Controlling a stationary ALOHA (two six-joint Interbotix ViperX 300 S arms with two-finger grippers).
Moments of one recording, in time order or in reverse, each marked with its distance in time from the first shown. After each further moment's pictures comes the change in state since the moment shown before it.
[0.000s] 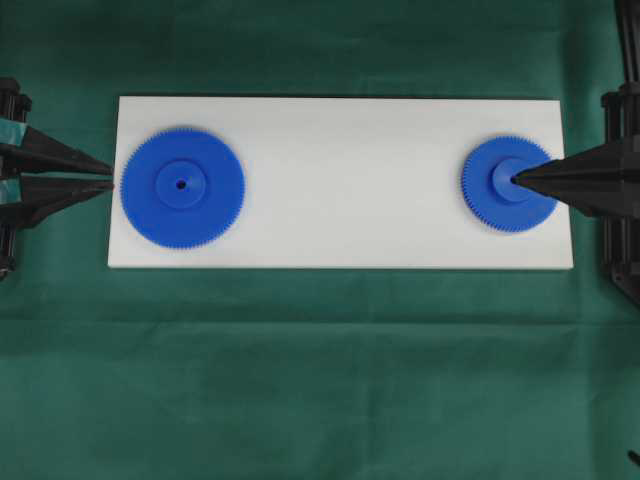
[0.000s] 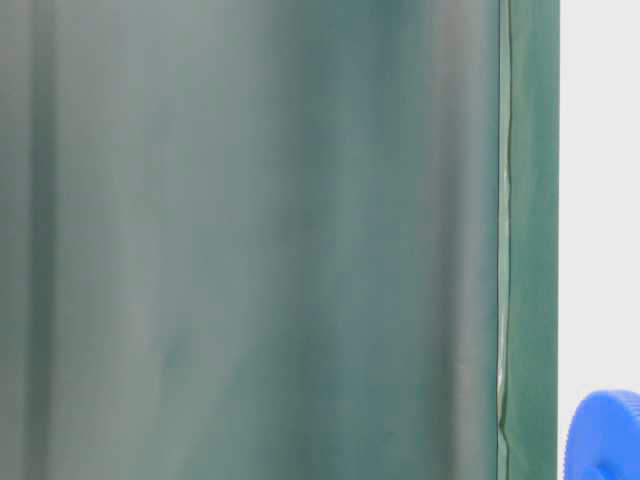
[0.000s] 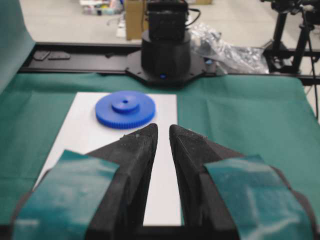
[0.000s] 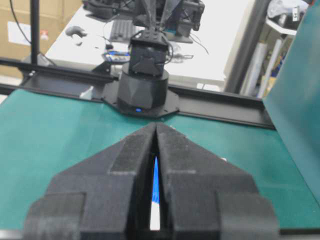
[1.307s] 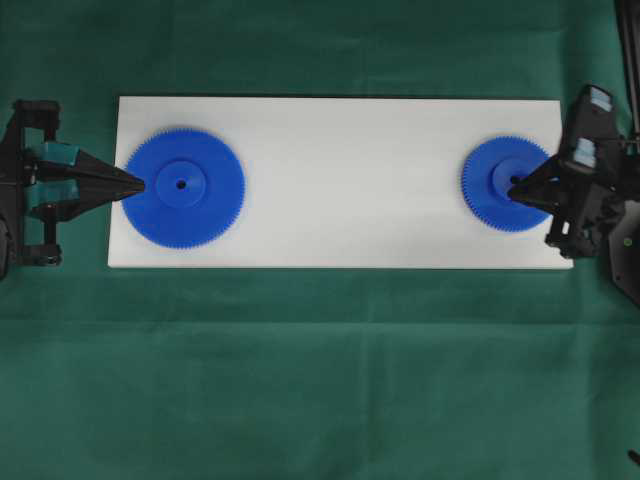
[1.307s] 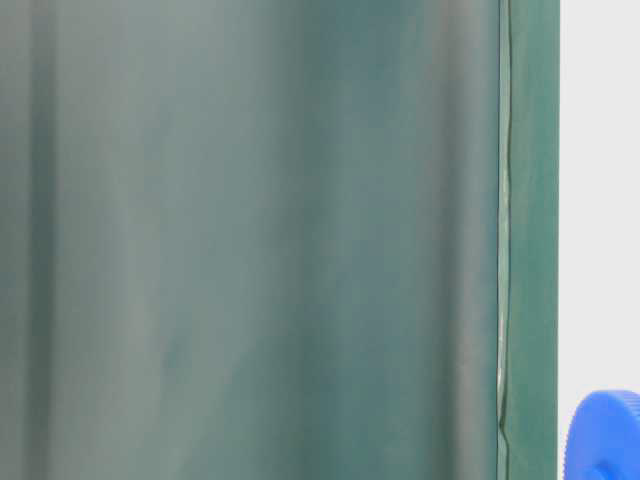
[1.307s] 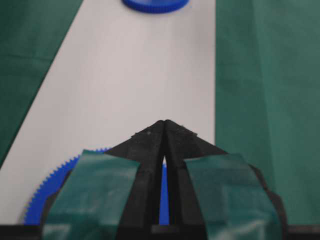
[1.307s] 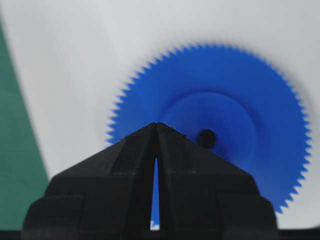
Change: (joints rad) left arm 0.077 0.158 0.114 -0.029 -0.002 -0.002; right arm -0.272 0.327 0.100 0.081 0.569 0.247
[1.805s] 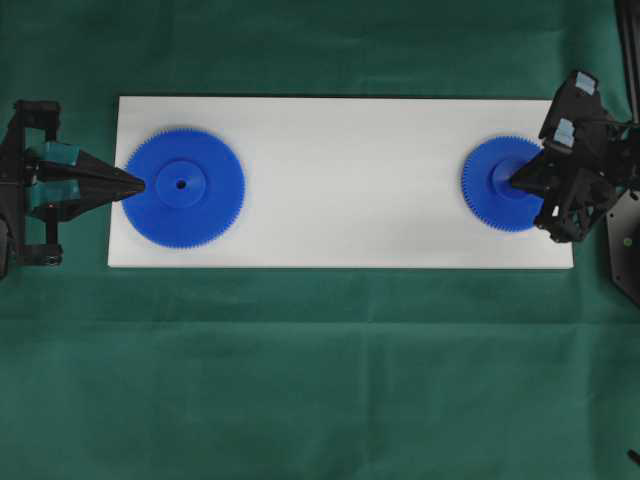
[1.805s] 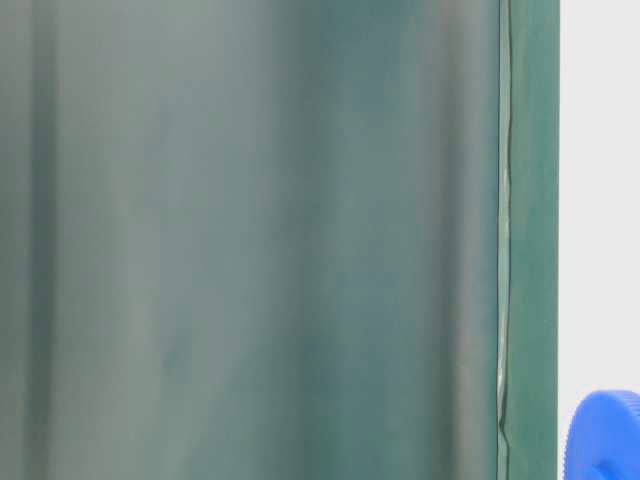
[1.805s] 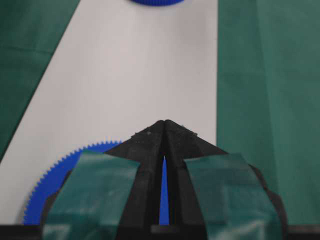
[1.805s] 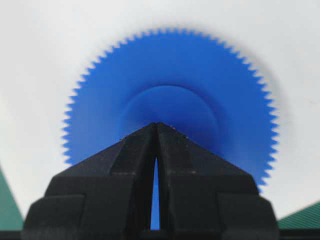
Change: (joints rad) left arm 0.000 0.006 0.000 0.000 0.015 -0.002; right arm -0.084 0.058 -0.018 -0.014 0.014 0.003
